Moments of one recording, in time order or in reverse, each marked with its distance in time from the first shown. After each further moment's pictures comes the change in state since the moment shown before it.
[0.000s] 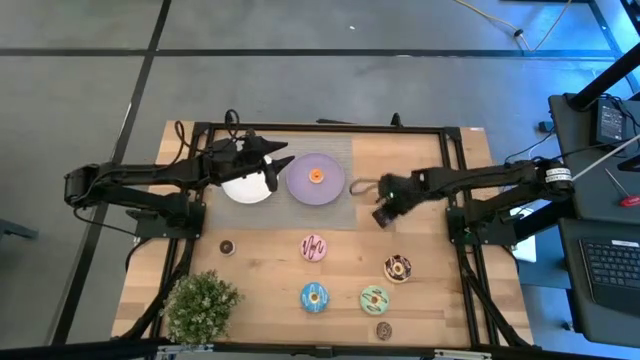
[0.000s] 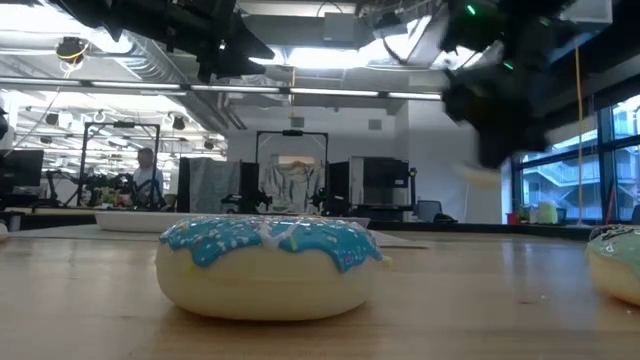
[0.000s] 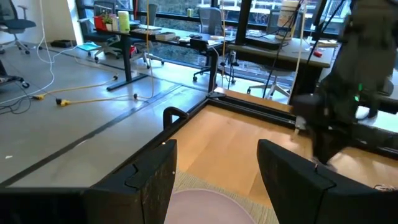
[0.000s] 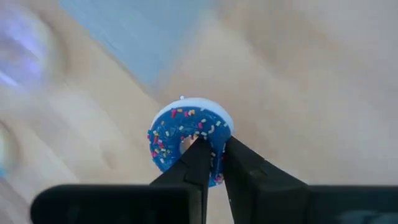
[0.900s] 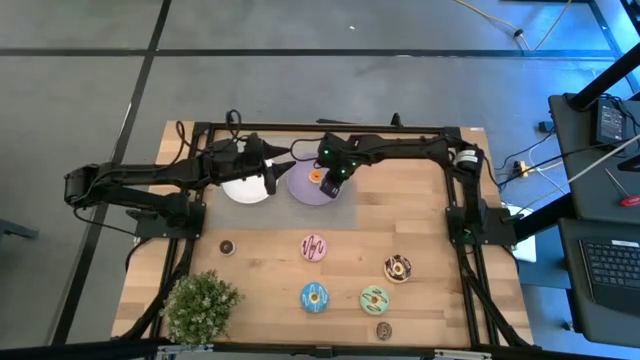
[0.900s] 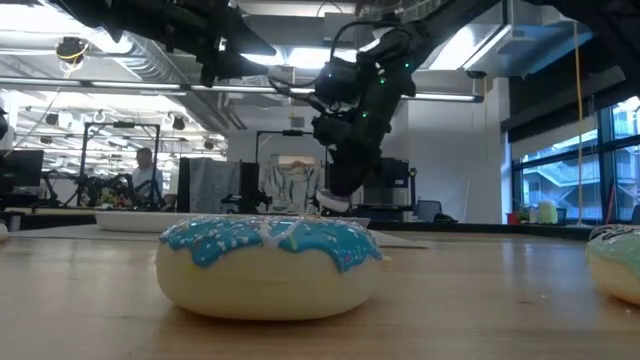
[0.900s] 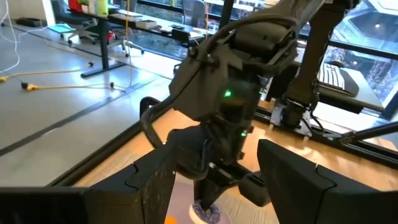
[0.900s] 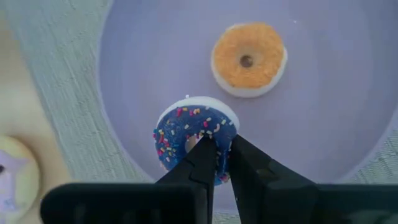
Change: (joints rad) left arm 0.000 -0.001 0.000 -0.025 0.091 -0.083; right arm -0.229 0.717 0.652 0.030 -0.117 -0.635
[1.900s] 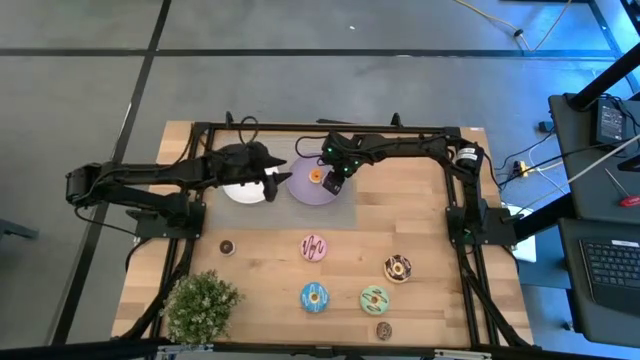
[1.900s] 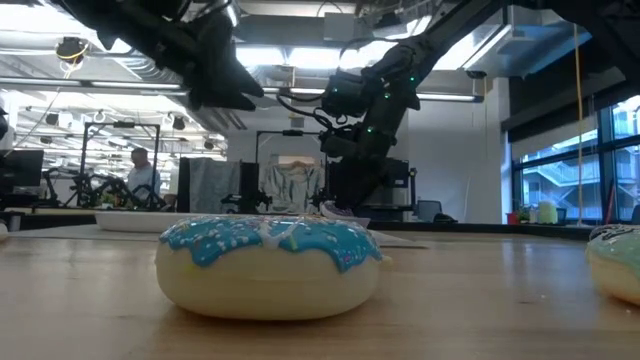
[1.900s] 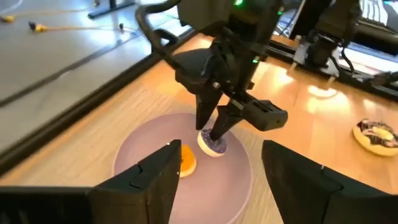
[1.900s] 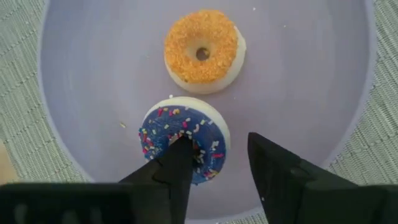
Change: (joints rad) left arm 0.000 0.024 0.001 -0.234 0.005 -0.055; right arm -0.040 0.003 -0.066 0.073 0.028 0.002
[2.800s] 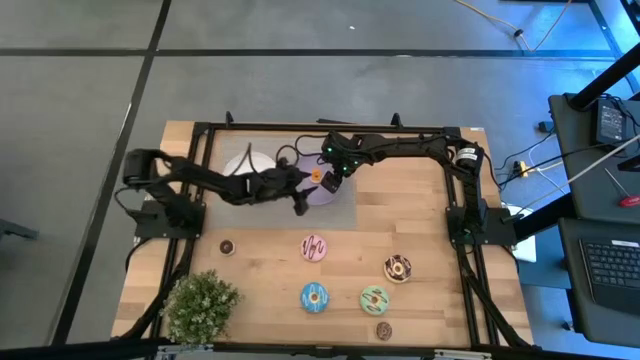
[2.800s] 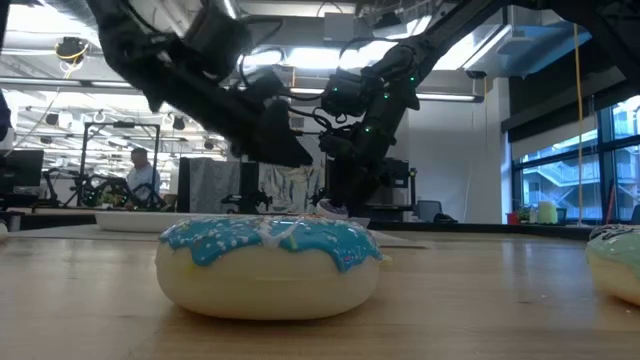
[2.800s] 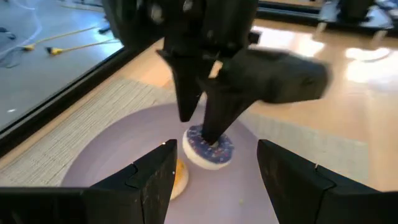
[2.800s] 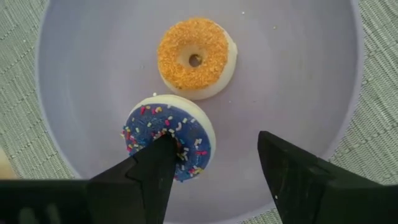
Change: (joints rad) left arm -0.124 0.587 -0.003 0.580 -0.209 0.138; right arm -0.002 0.000 0.000 0.015 0.006 0.084
